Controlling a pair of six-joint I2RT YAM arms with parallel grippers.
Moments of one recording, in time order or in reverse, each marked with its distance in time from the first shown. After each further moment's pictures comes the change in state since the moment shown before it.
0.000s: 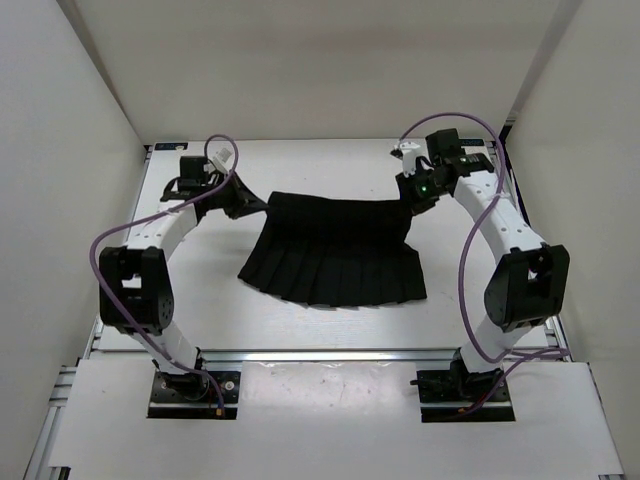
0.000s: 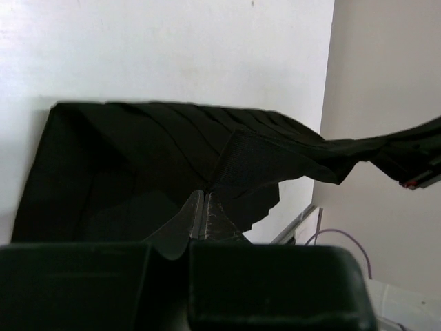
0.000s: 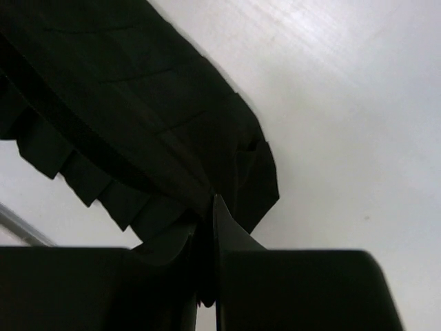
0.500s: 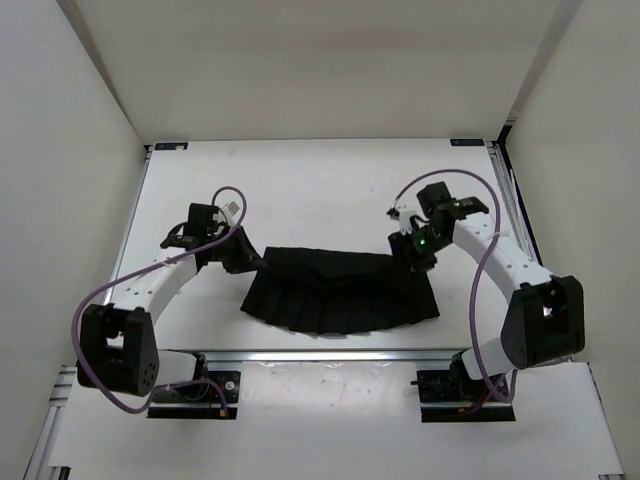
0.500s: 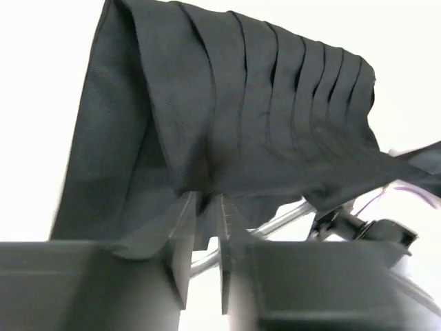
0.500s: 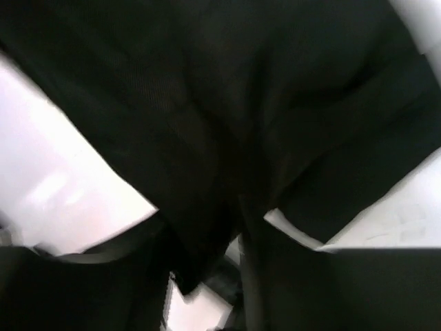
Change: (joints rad) left arm -0.117 -0.365 -0.408 -0.191 -0.163 0.064; right arm 0.068 -0.237 -0.426 -0.117 -0.110 0.148
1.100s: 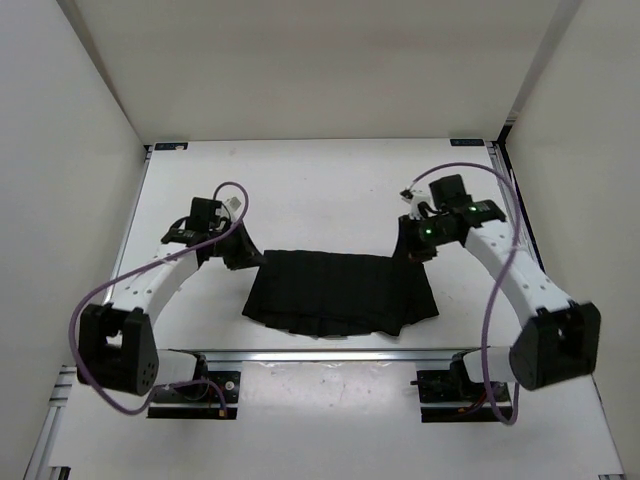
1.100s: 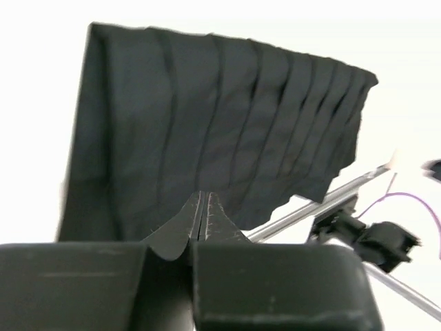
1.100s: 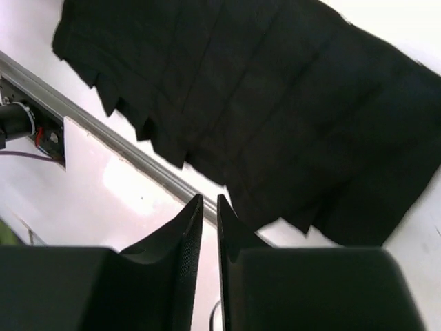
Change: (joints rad) left arm -0.030 -0.029 0.052 -0.090 -0.070 0.012; right arm -0.018 -0.156 -0.018 0.086 -0.060 0.270
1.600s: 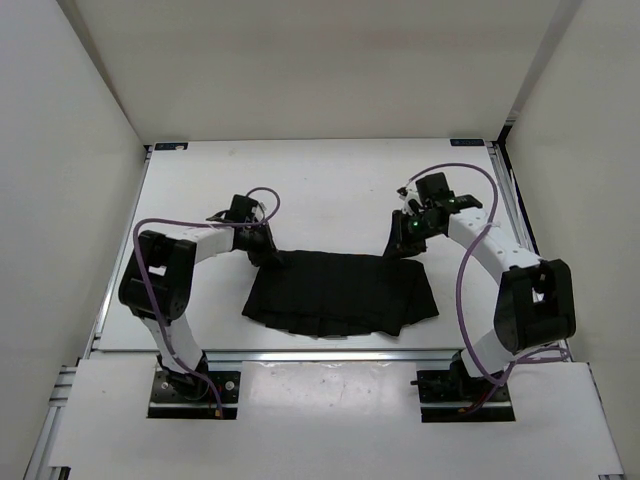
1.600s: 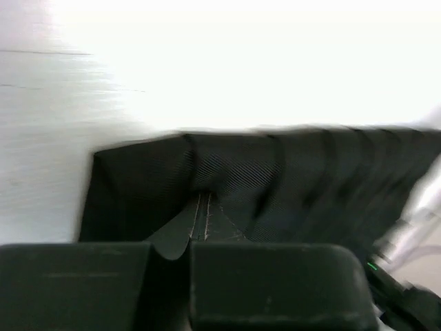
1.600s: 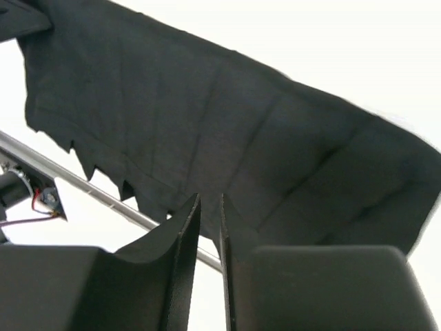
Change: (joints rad) left arm -0.097 0.460 0.105 0.257 -0.072 -0.078; right arm 0.014 0.244 0.000 0.206 0.074 0.151
